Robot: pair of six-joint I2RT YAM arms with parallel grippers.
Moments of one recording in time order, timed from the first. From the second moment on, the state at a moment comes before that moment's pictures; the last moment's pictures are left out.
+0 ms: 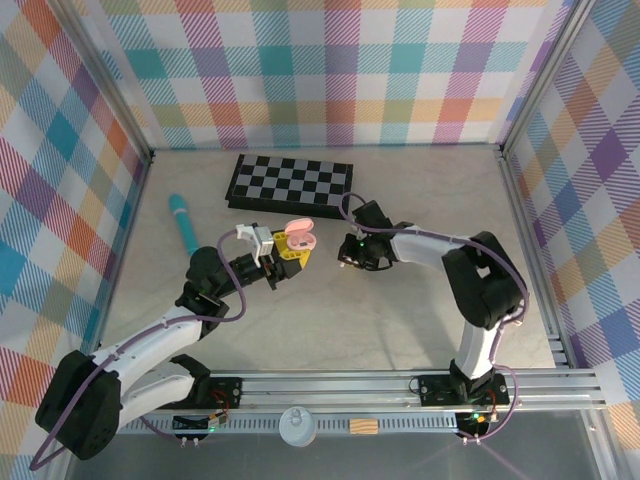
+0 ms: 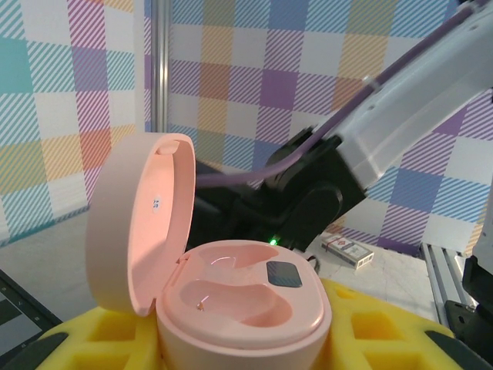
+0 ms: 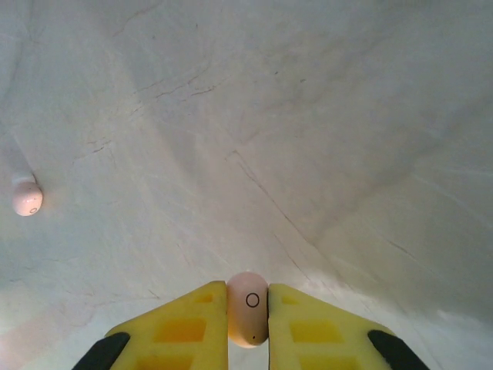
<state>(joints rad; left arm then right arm) -0.51 1.02 0.42 0.74 0.61 -0.16 0.59 1.79 1.08 -0.34 -0.22 0.78</state>
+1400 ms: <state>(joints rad) -0.51 1.14 0.47 0.78 0.72 -0.18 0.81 1.14 1.18 -0.46 -0.26 0.06</state>
